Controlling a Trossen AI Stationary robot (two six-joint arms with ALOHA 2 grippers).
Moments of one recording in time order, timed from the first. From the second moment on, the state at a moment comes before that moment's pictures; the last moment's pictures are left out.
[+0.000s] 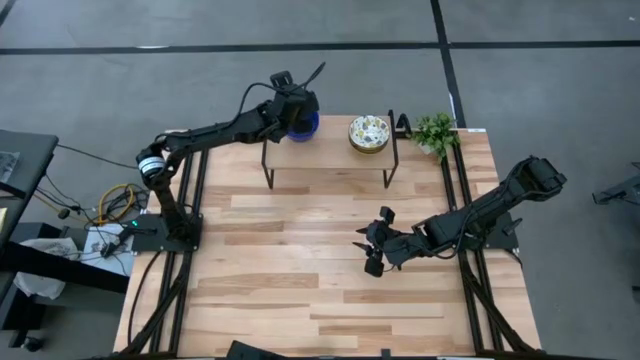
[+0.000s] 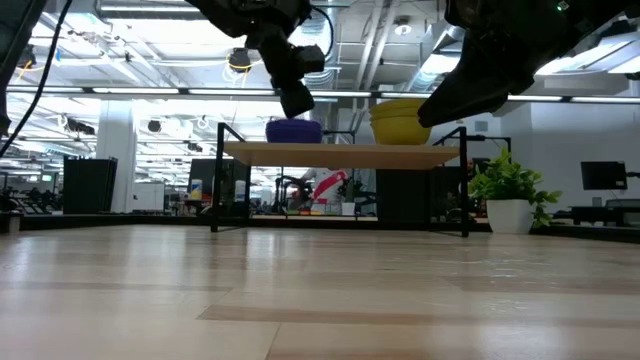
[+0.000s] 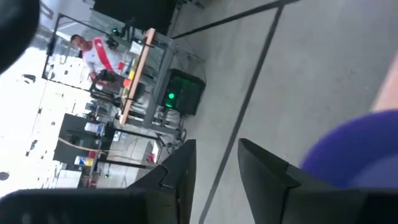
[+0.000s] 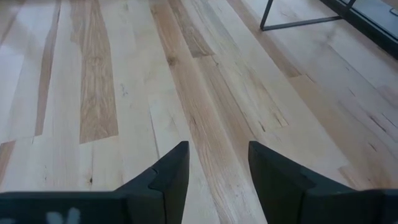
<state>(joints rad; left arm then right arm) 0.46 1.62 1.52 -0.13 -0.77 0.86 0.43 1.39 0.73 -0.08 0.57 0.39</state>
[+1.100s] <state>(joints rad) 0.03 0.86 0.73 -0.06 -0.08 0.00 0.65 1.24 0.73 -0.03 0.72 0.21</state>
